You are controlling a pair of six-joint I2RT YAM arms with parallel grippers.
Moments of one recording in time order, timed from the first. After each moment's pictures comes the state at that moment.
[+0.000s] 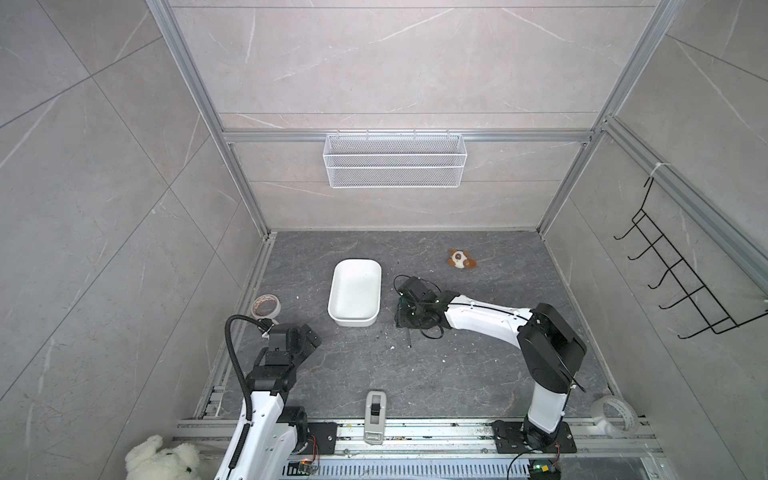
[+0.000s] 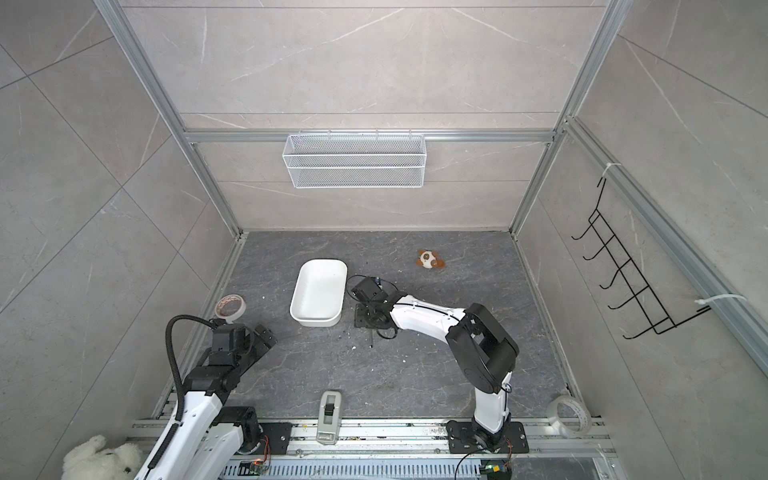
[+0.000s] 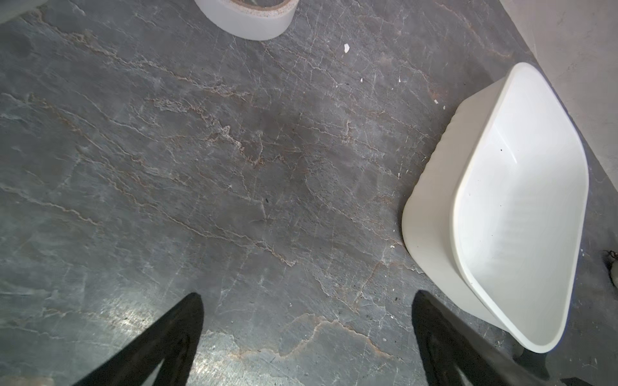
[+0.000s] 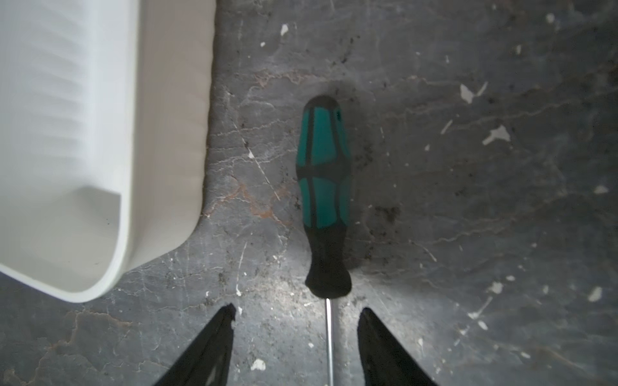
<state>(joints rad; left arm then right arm) -0.05 0.65 0.41 -0.60 -0.13 -0.75 0.81 1.87 1.28 -0.46 0.04 0.74</state>
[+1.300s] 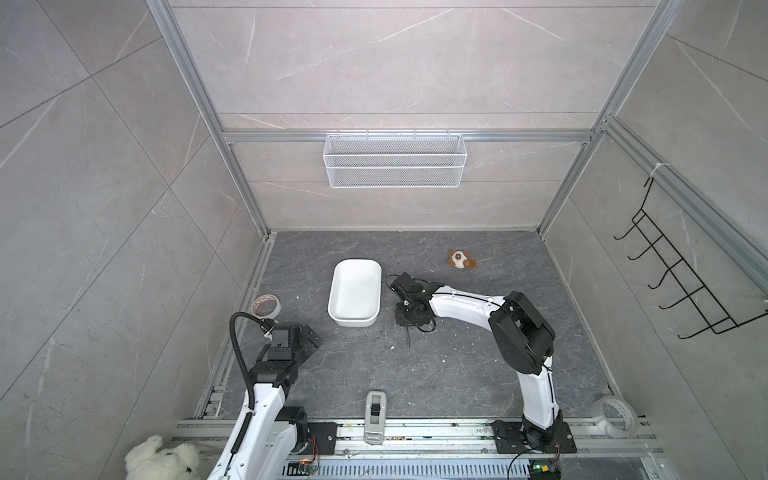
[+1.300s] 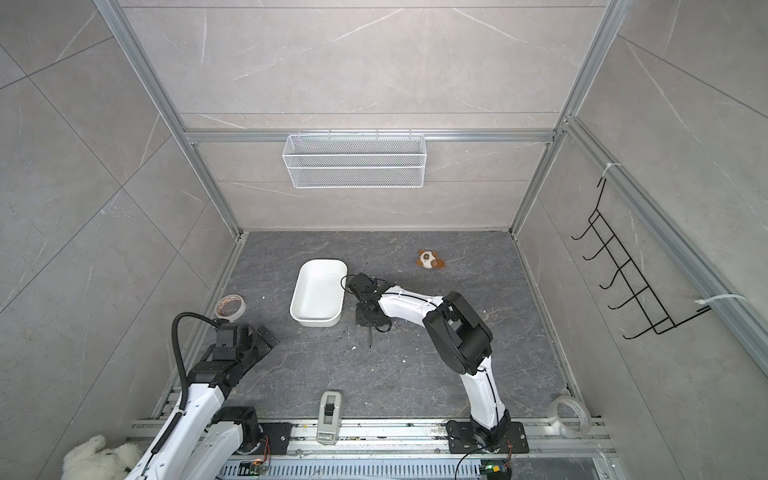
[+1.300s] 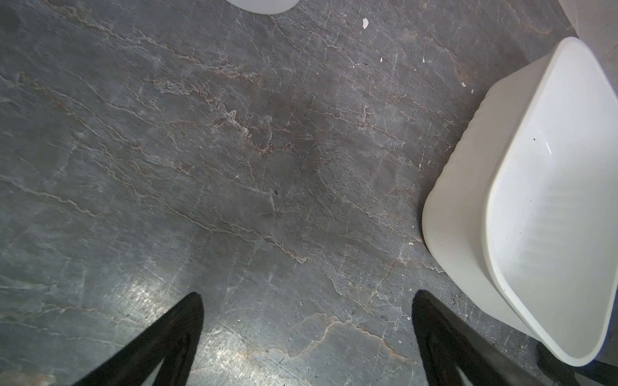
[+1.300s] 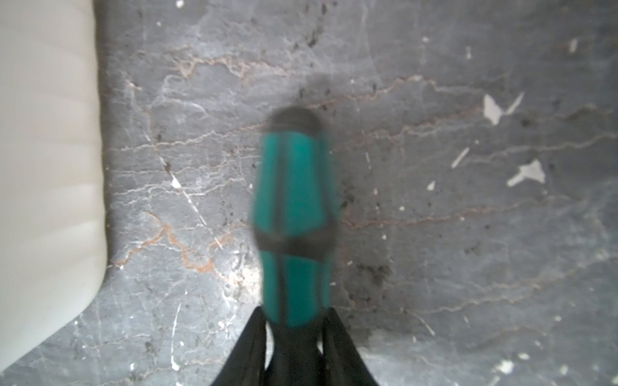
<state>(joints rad) -0.05 0.72 0.41 -0.59 -0.13 -0.75 0.77 2.07 1.45 -0.59 0.05 0.68</state>
